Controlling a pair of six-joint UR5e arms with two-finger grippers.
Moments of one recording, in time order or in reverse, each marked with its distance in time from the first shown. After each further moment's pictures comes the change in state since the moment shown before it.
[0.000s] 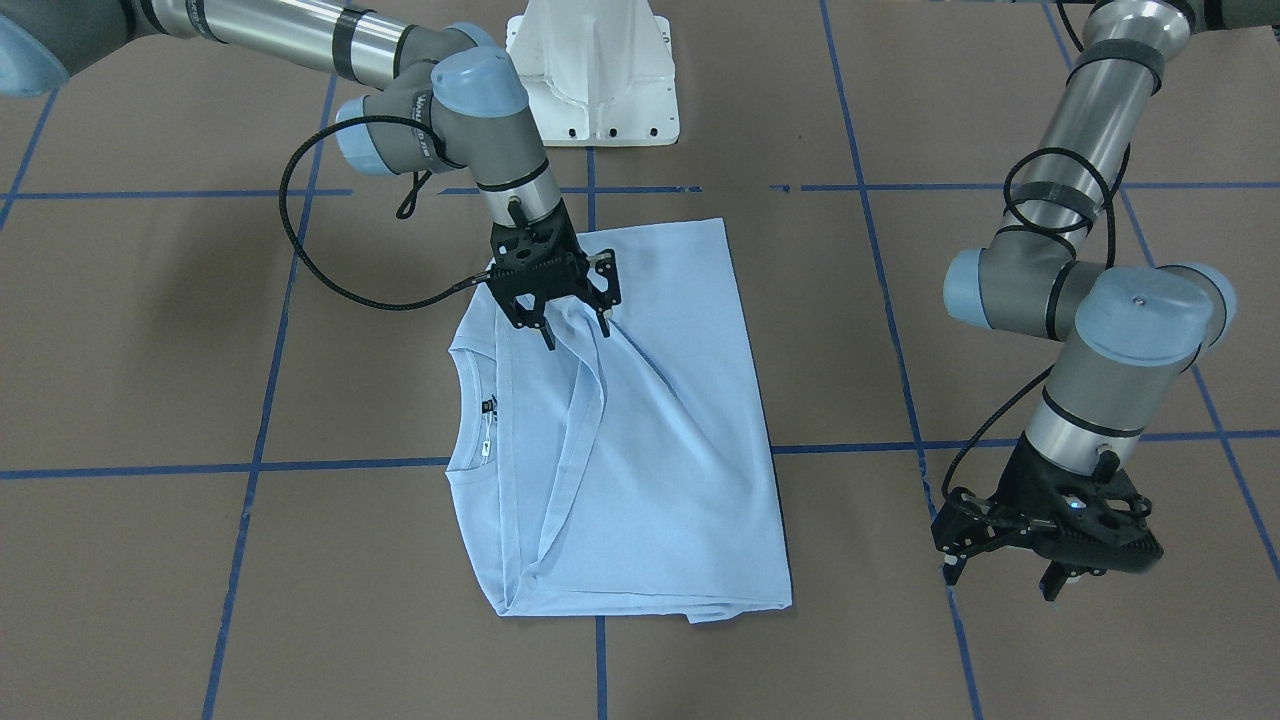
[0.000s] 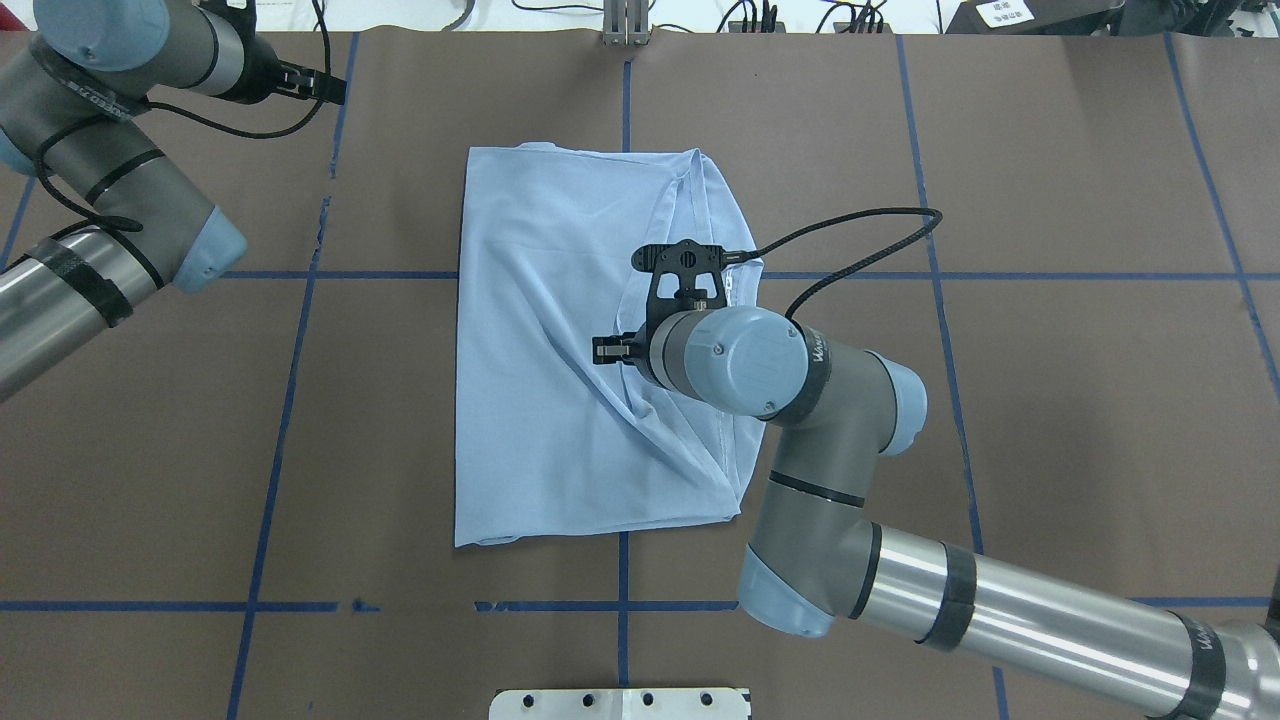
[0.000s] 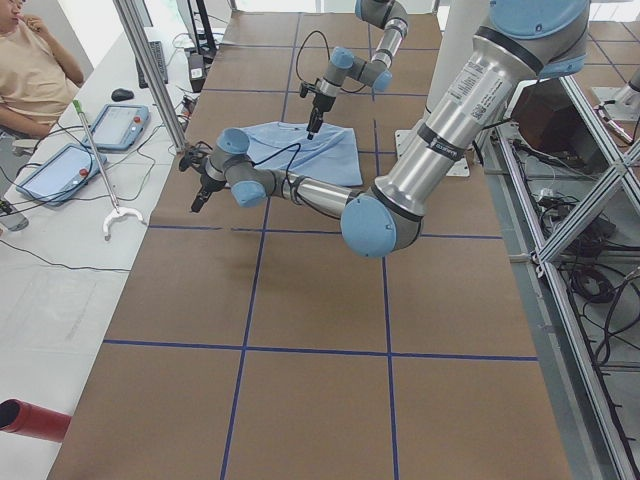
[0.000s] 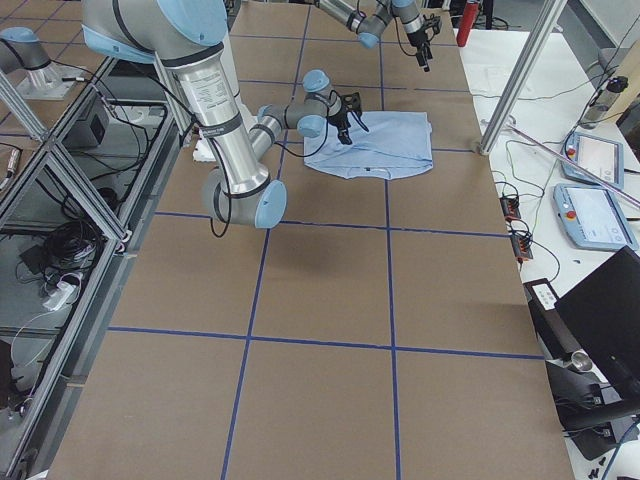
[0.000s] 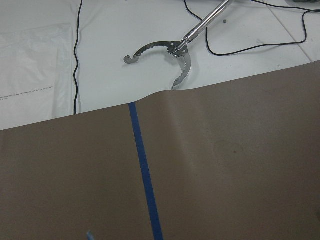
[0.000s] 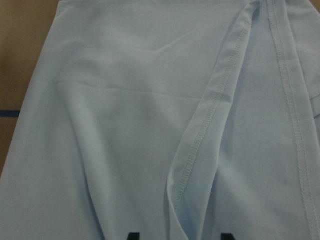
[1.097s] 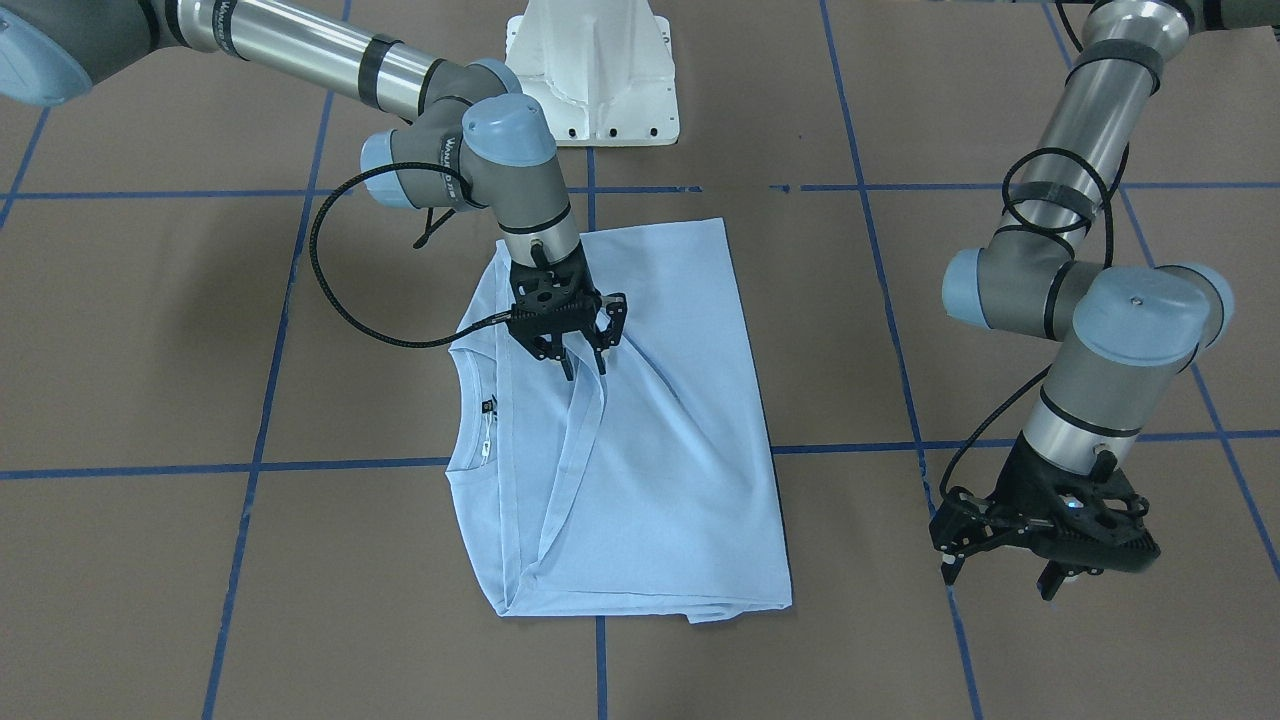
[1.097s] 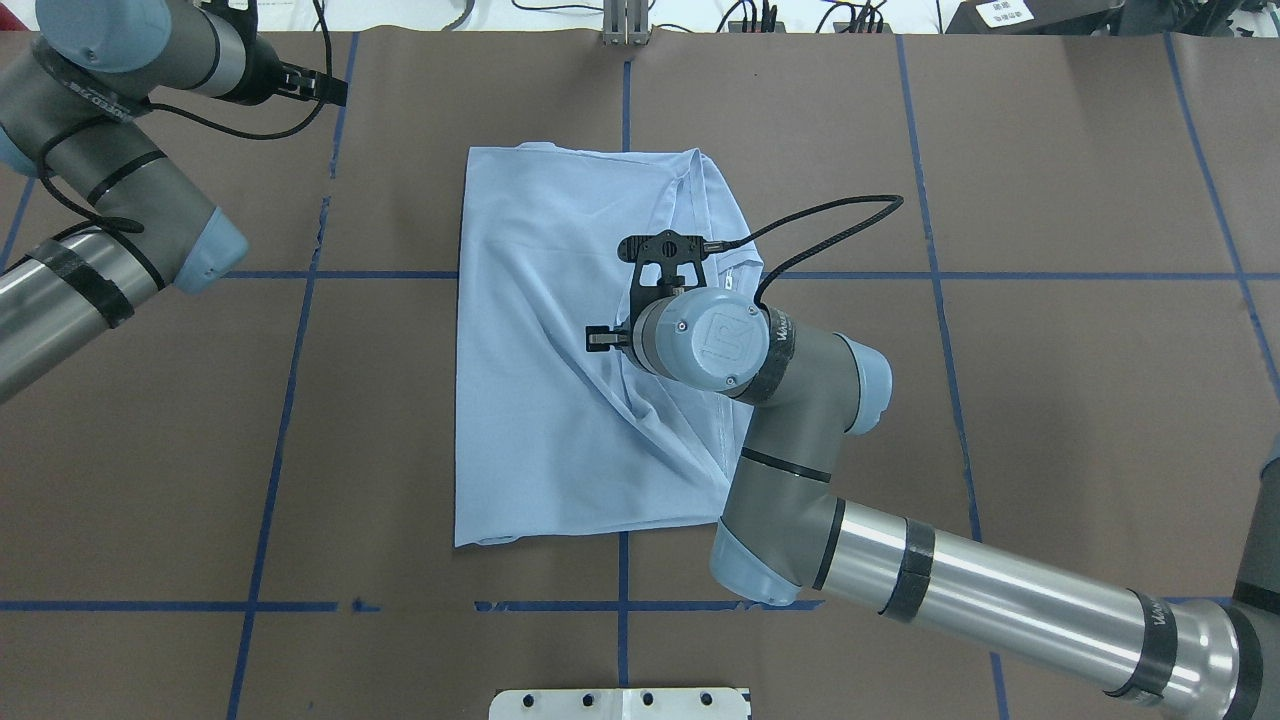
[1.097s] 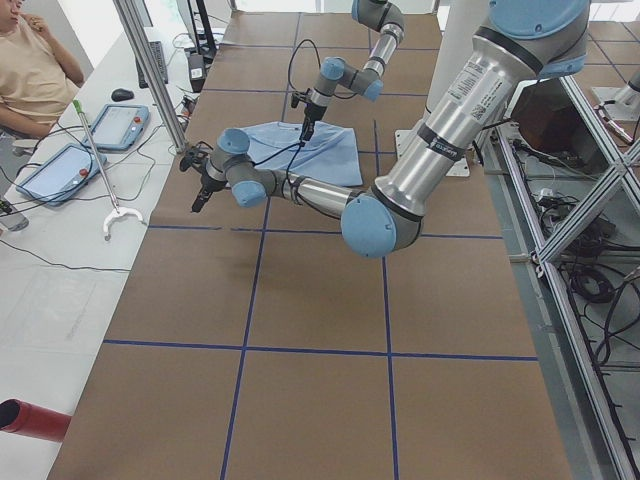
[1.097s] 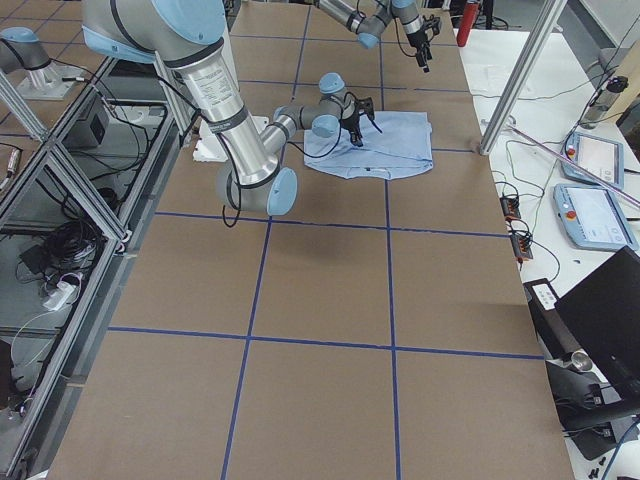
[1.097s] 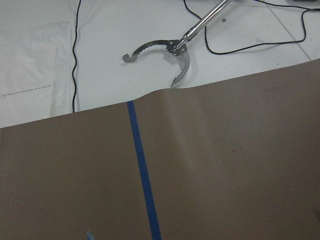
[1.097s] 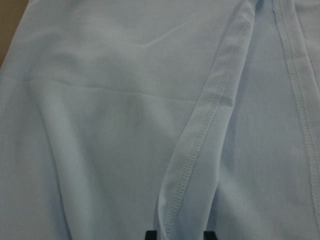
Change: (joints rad) left arm 0.002 0.000 0.000 0.000 0.000 -0.001; right arm 0.008 0.046 -0.098 0.001 0.010 -0.007
